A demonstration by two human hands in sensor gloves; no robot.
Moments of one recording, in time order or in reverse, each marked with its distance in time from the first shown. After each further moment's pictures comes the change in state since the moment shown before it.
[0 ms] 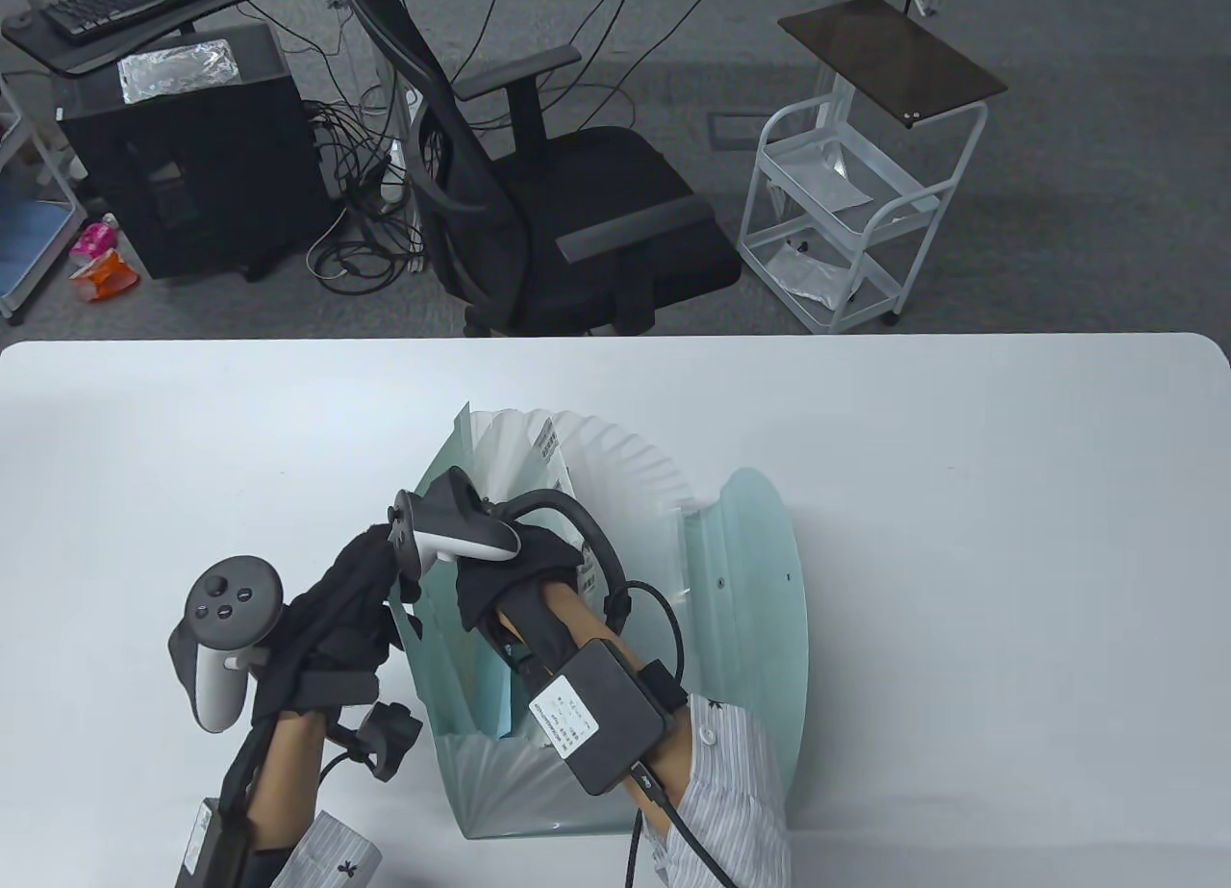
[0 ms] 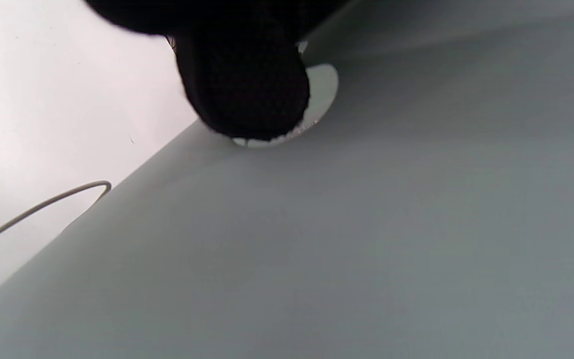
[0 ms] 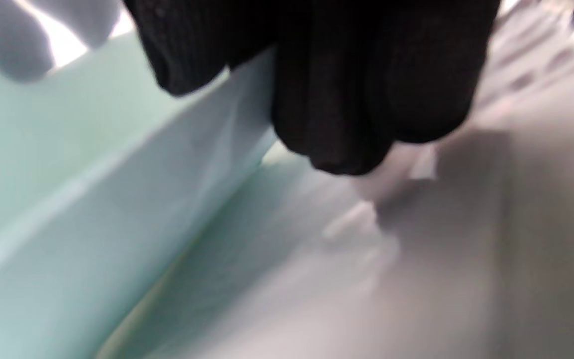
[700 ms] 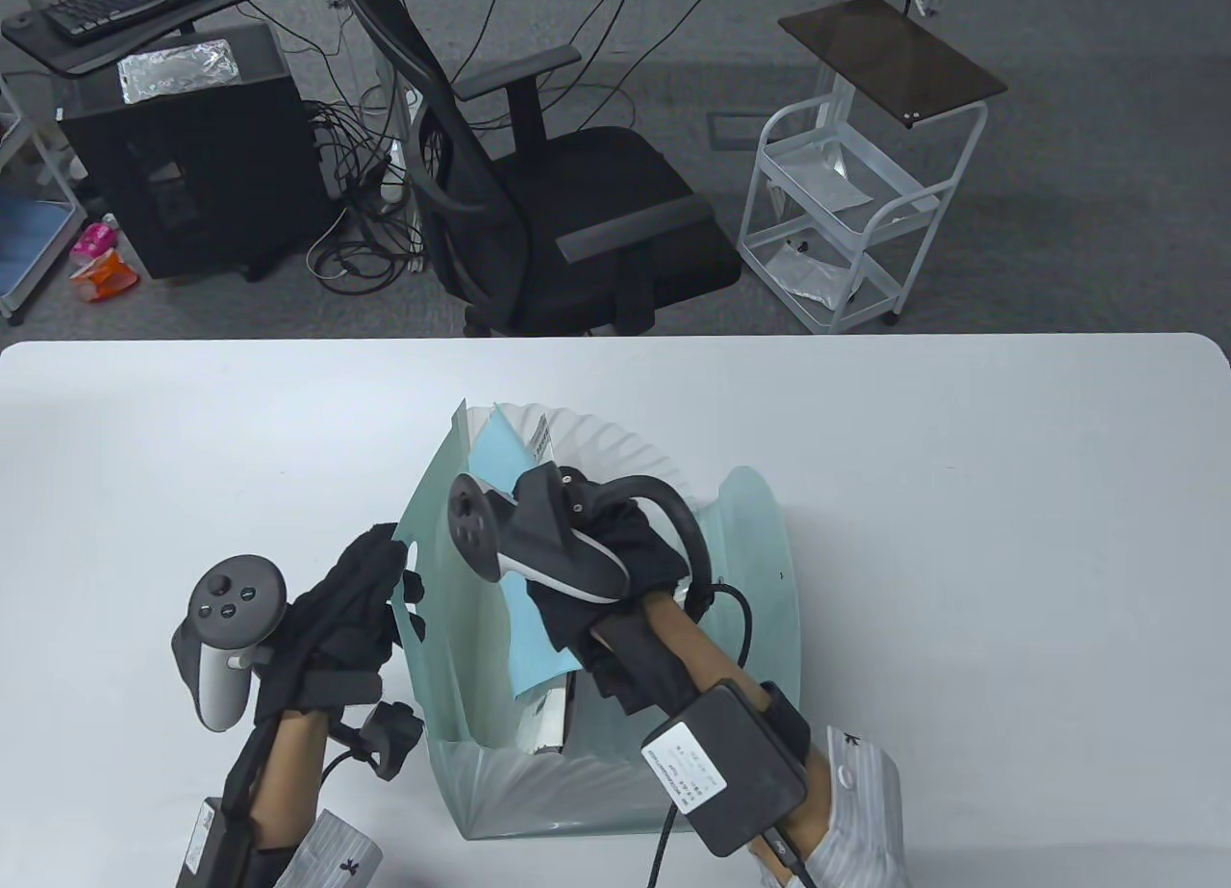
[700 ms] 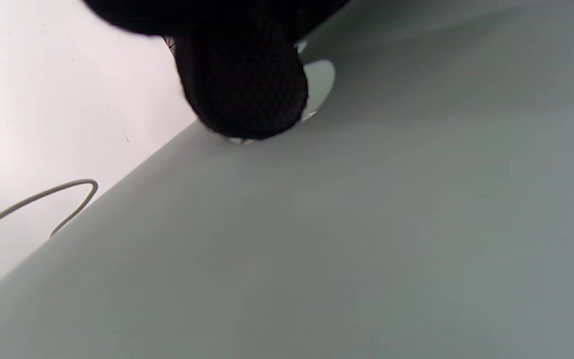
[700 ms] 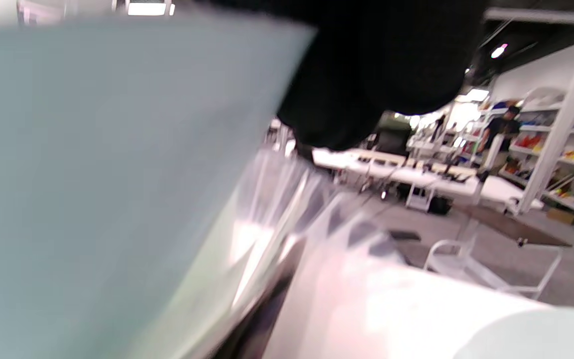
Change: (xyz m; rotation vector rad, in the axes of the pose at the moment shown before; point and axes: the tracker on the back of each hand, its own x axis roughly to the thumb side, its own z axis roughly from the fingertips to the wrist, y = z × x) left_hand 0.002 -0.003 -0.002 -0.006 -0.008 -0.006; right_hand -0.081 -0.047 0.099 -0.519 0.095 -0.183
